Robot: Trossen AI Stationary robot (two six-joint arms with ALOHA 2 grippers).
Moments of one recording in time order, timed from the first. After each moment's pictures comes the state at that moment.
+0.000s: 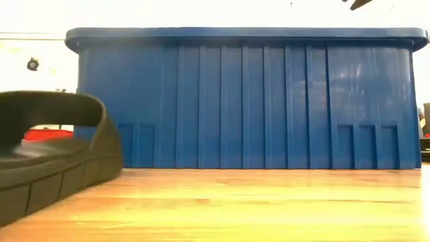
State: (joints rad) left arm -0.85 1.15 1.32 -0.95 -0.97 -0.91; right arm 0.26 0.95 1.45 -1.51 0.81 0.83
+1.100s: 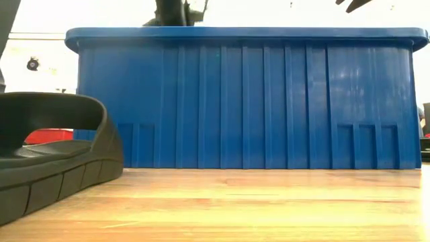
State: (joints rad) left arm 0.09 1.72 1.64 -1.09 -0.97 -0.63; right arm 0.25 1.01 1.45 -1.51 0.83 0.94
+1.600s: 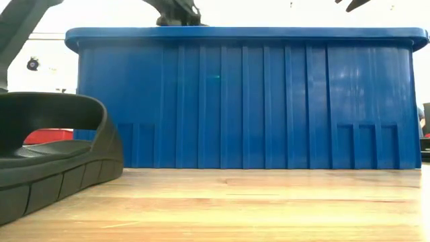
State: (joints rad) left arm 0.26 1.91 1.65 -1.29 -0.94 -0.77; right arm 0.25 1.00 1.45 -1.50 0.84 0.97
